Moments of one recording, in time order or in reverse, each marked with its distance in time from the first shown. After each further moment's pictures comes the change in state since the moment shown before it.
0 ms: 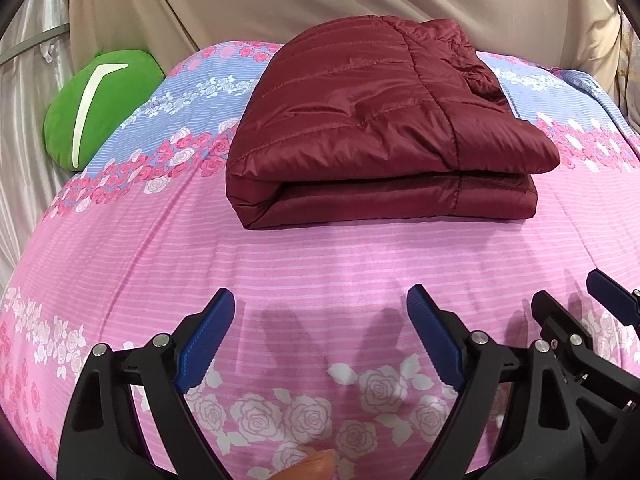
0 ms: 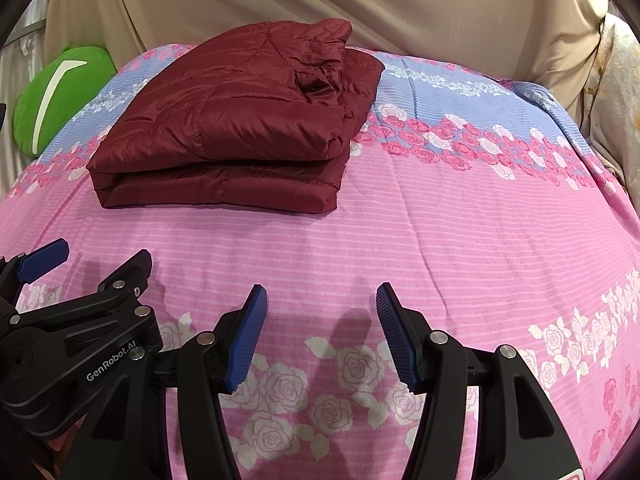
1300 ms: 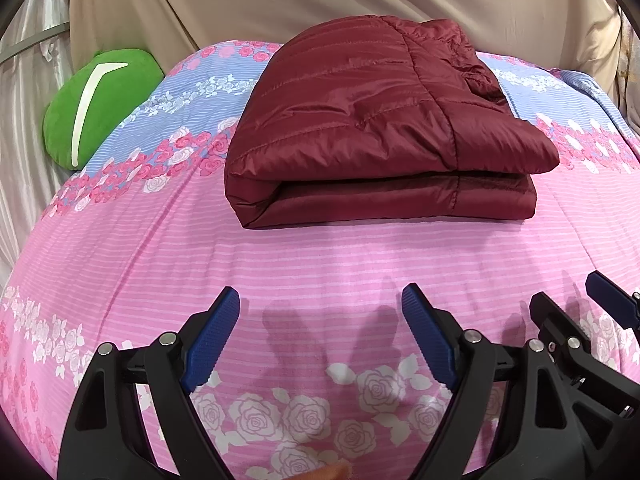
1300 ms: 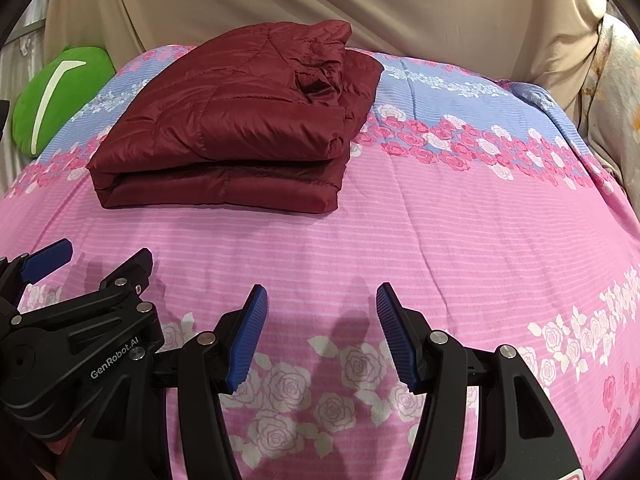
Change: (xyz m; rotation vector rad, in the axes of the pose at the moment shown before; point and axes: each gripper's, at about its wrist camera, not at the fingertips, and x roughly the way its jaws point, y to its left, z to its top) left arm 0.000 0.000 0.000 -0.005 0.001 -0.004; right arm -0.001 0.001 0.000 -0.001 -0.003 -0.006
